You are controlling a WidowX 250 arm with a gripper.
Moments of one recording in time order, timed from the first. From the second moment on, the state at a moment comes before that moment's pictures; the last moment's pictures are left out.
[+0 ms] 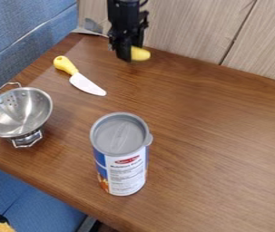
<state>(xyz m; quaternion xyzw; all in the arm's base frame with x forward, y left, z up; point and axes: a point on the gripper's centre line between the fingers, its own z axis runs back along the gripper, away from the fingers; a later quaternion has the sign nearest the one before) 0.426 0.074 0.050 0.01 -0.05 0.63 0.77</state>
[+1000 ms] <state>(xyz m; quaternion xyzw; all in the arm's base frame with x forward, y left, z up) 0.425 0.076 0.033 0.03 -0.05 0.64 0.77</state>
